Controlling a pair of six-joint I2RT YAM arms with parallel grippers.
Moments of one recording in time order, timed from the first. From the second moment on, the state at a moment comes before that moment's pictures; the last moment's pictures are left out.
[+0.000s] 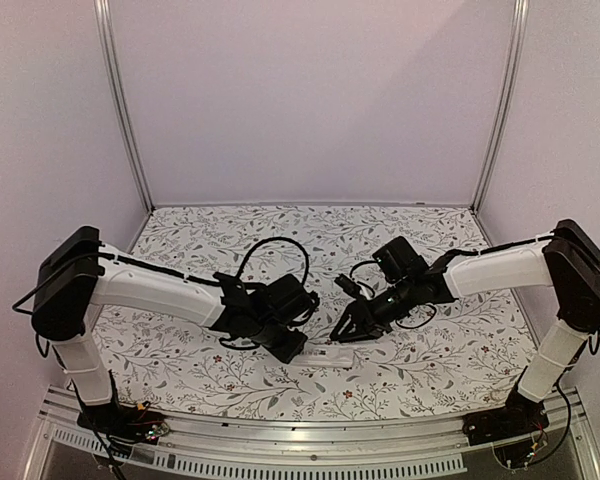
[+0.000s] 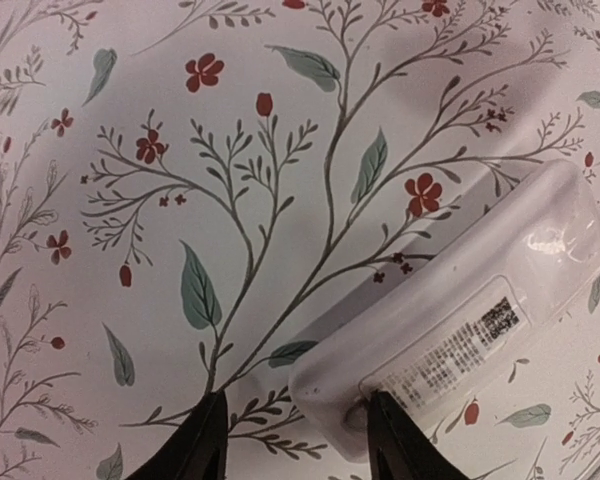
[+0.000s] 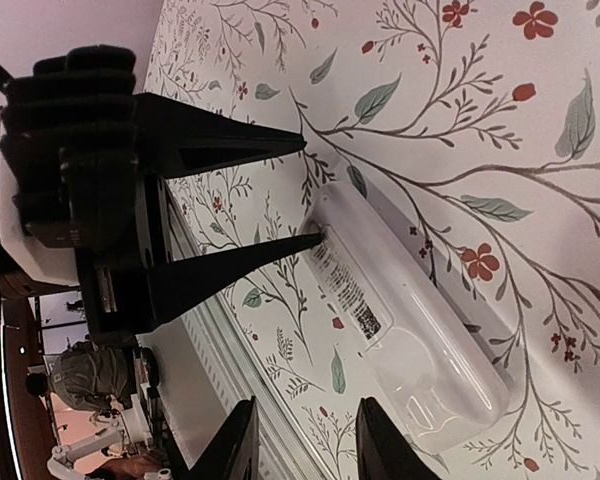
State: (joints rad) left arm -1.11 1.83 1.10 -0.43 -0.19 -0.35; right arm 0.77 1.70 0.93 -0.18 -0.77 0.52
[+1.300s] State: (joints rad) left arm -1.06 1.95 1.34 -0.55 0.14 0.26; right arm 0.61 0.95 0.80 -0.36 -0.28 0.37
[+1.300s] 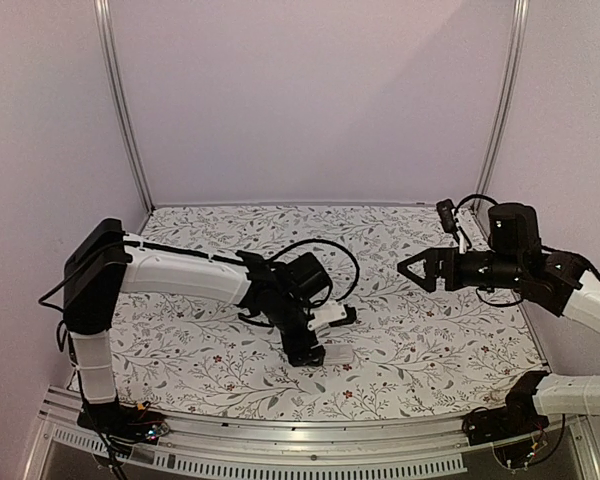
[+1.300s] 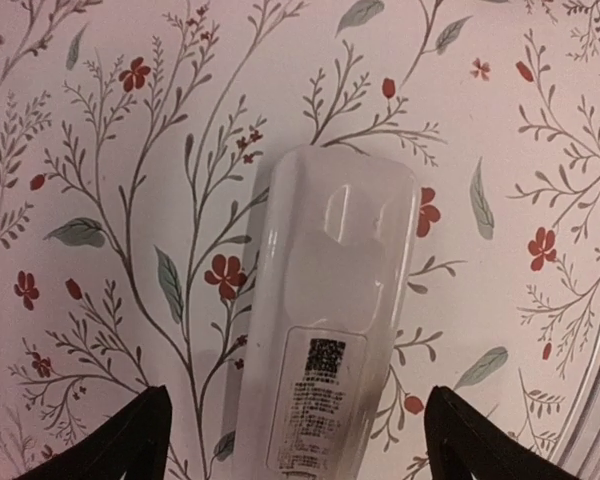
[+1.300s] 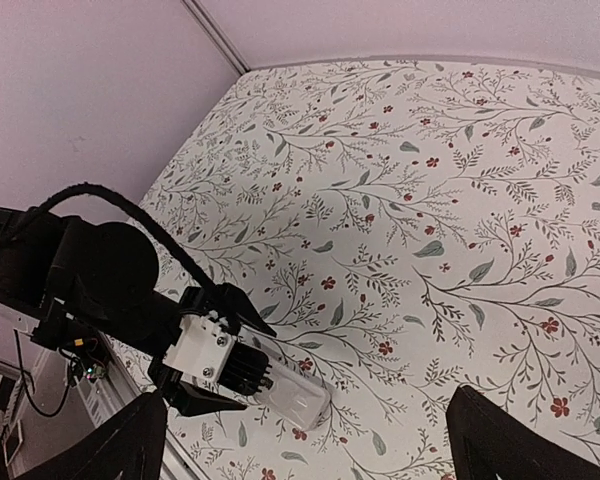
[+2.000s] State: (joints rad) left arm -1.04 2.05 1.40 -0.61 0.15 0.29; right arm 0.61 0.83 0.69 -0.31 -0.30 0.40
